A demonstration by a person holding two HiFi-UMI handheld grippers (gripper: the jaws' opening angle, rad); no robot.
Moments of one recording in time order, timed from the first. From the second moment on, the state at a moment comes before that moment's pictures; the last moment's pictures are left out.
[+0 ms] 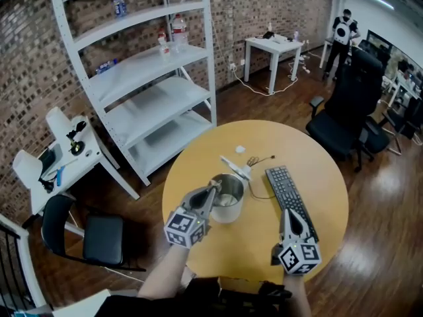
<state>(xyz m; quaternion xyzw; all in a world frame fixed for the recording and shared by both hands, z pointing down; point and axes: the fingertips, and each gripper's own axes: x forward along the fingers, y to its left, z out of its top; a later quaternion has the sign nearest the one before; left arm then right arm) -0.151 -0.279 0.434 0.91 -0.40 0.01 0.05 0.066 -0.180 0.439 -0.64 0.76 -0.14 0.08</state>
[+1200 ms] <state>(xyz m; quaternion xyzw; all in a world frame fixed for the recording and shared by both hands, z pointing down) -0.127 -0.298 0.441 0.92 -0.39 0.02 0.04 0.096 -0.165 0.429 -0.67 0.72 -0.12 0.11</state>
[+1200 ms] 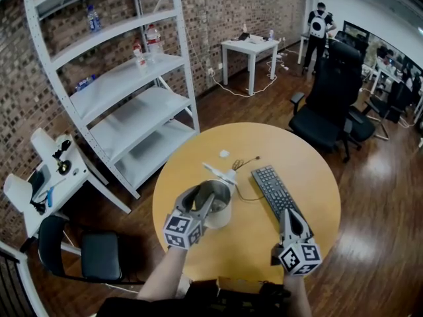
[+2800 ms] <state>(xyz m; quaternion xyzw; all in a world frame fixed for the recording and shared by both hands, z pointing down) -0.198 -0.204 0.444 0.90 -0.43 -0.04 0.05 0.075 -0.119 0.439 -0.65 0.75 -0.08 0.08</state>
